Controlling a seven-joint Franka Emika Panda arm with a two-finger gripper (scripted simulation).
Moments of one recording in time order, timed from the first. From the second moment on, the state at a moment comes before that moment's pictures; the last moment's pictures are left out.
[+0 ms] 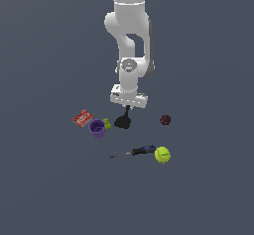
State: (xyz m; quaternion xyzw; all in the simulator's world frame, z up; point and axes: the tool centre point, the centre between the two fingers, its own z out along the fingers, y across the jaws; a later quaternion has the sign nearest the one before) arm -0.174 0.008 0.015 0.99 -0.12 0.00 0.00
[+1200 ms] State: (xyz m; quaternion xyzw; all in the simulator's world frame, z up) arm -0.154 0.001 0.070 0.99 -0.12 0.00 0.00
